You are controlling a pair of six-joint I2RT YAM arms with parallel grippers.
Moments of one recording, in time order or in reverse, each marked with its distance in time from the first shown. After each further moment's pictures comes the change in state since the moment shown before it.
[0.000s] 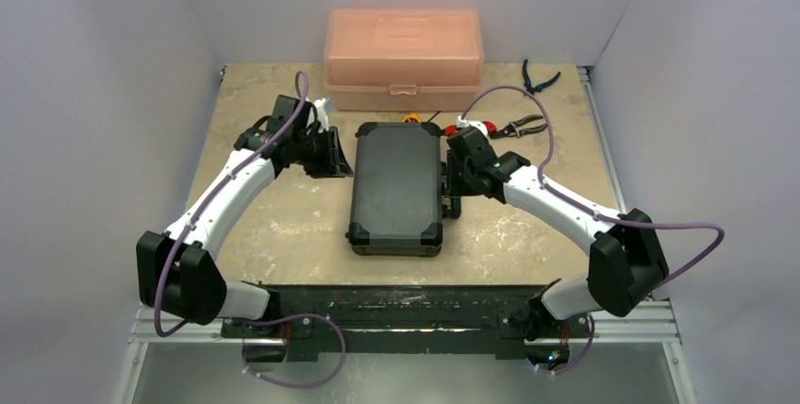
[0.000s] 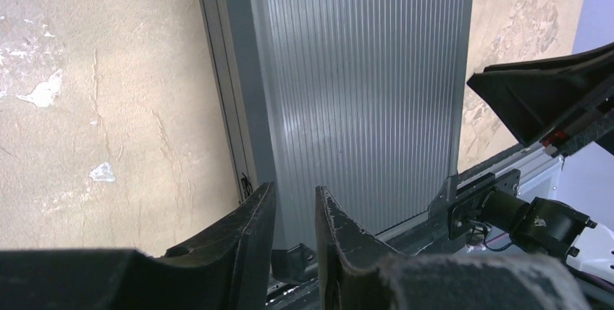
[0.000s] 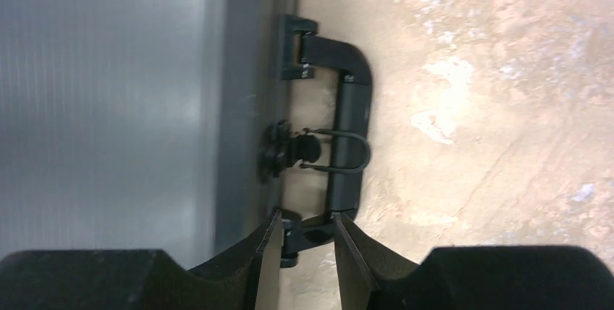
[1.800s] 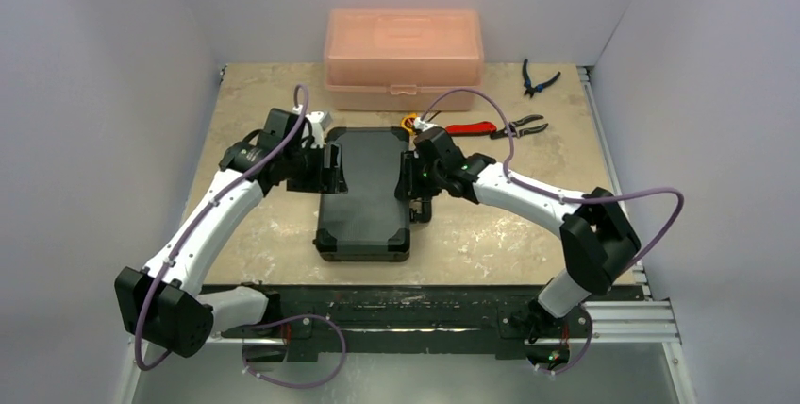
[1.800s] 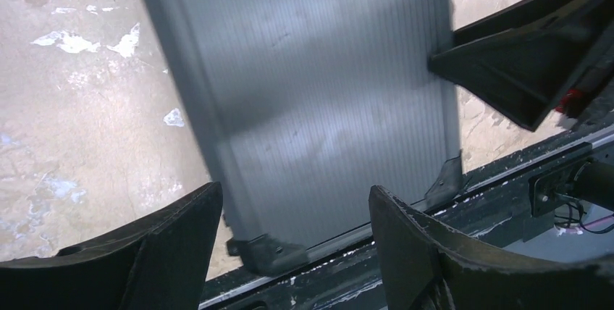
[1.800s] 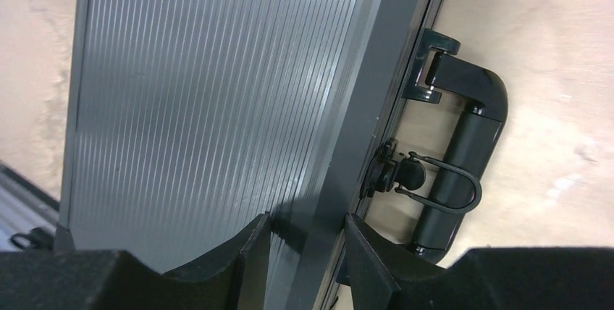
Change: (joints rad) left arm -0.049 -0.154 -0.033 -0.156 -0.147 0.148; right arm 0.117 0.146 0.058 0.214 -0.256 0.066
